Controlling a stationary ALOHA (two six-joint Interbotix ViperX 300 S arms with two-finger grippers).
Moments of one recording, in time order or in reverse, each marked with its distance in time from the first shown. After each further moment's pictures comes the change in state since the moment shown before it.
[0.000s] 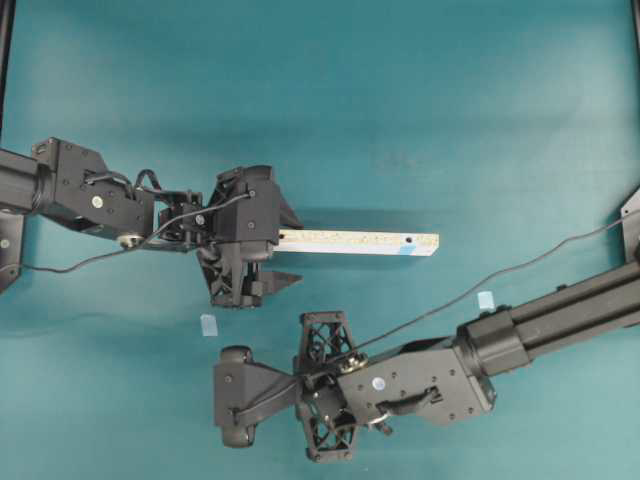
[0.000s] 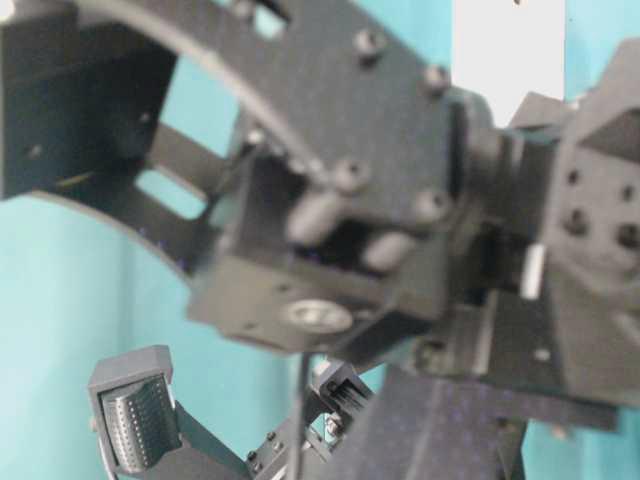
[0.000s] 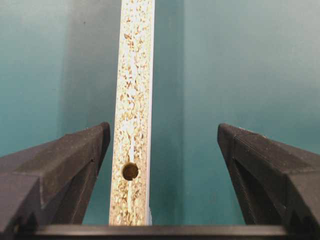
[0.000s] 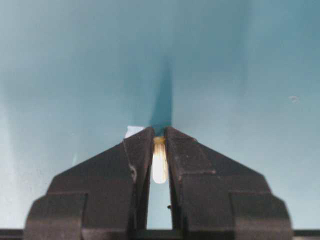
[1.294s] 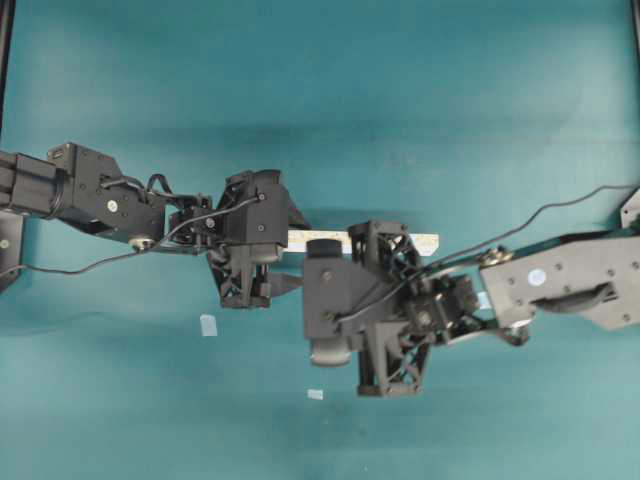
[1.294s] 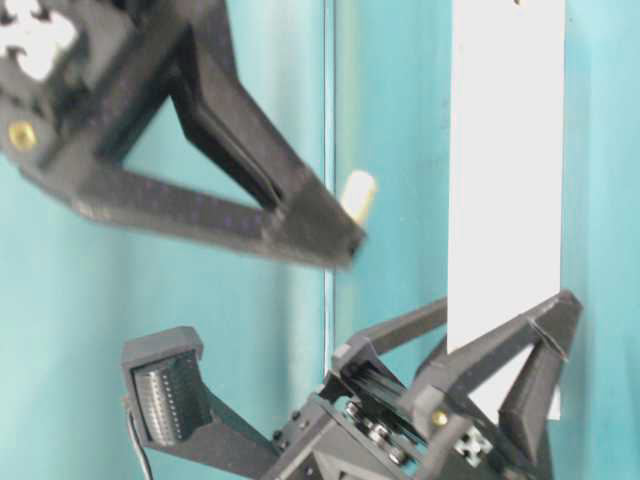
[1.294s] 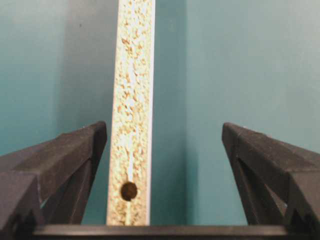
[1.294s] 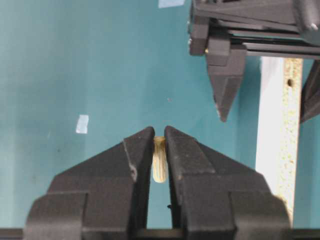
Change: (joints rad) left arm 0.006 0.055 -0.023 0.000 -0.046 0.005; right arm -0.095 -0.492 0.370 -0.100 -0.272 0.000
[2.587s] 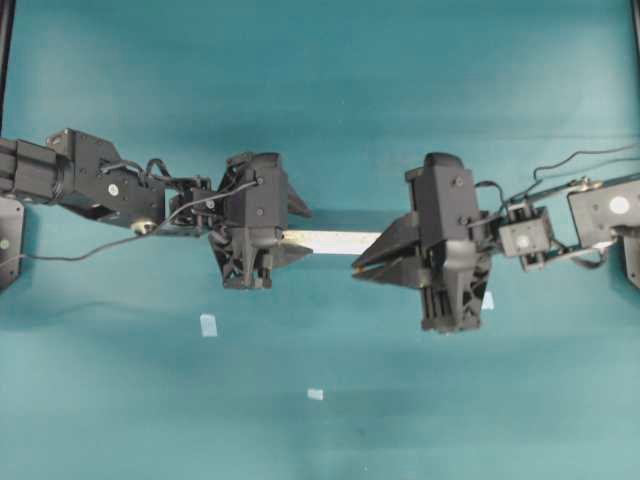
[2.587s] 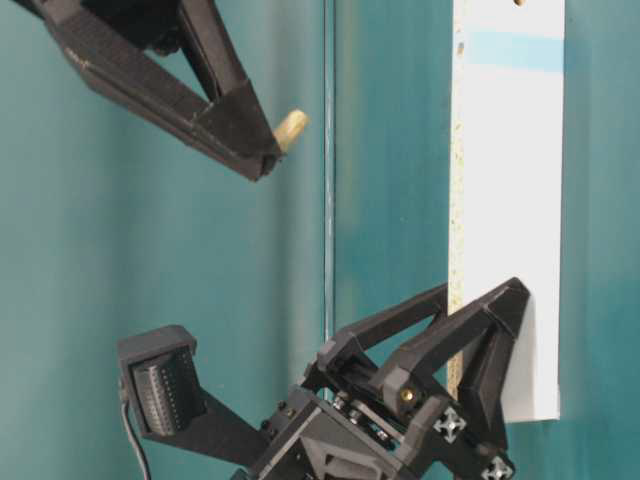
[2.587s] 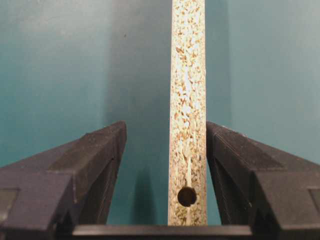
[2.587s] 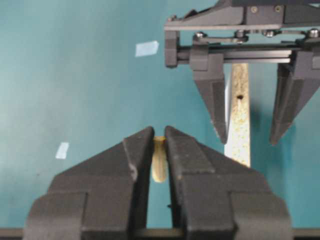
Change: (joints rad) left arm 0.052 0.000 0.003 0.000 -0.021 0.074; right arm -0.155 -0.221 0.423 -0.100 -0.591 0.069
